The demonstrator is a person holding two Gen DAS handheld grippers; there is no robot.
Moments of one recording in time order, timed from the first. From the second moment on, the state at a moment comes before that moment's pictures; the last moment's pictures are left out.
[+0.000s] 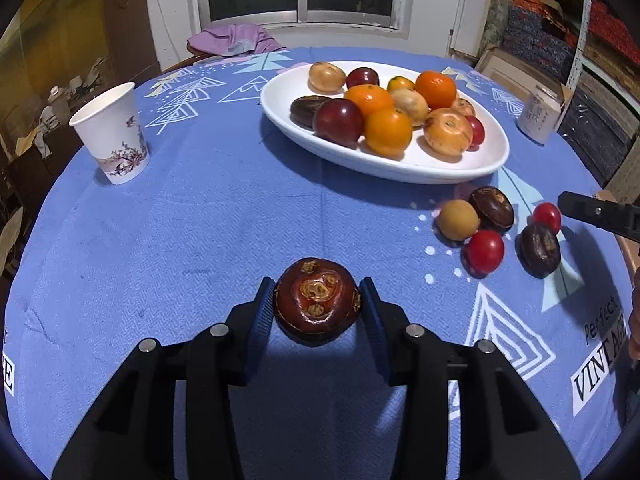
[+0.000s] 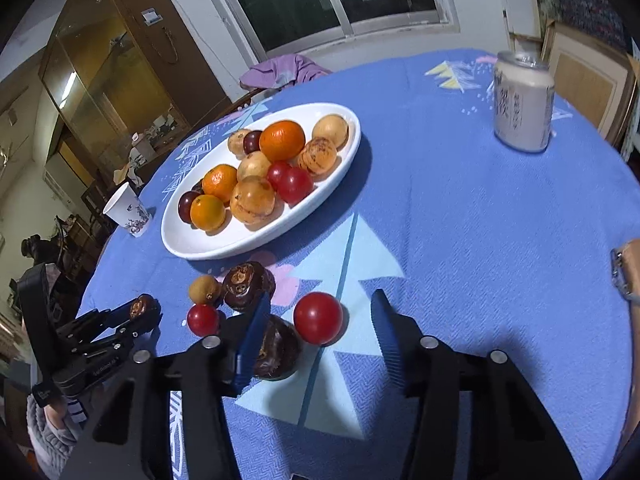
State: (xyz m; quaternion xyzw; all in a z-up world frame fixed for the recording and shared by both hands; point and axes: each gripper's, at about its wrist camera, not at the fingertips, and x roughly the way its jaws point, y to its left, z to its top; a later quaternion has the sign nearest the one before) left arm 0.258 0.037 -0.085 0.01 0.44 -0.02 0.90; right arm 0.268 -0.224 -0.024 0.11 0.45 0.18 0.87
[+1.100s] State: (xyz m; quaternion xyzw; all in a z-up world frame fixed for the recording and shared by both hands) left arm 0.259 0.035 -0.081 0.01 0.42 -0.02 0.91; right arm 0.256 -0.211 -0.017 0.07 0.42 0.16 0.89
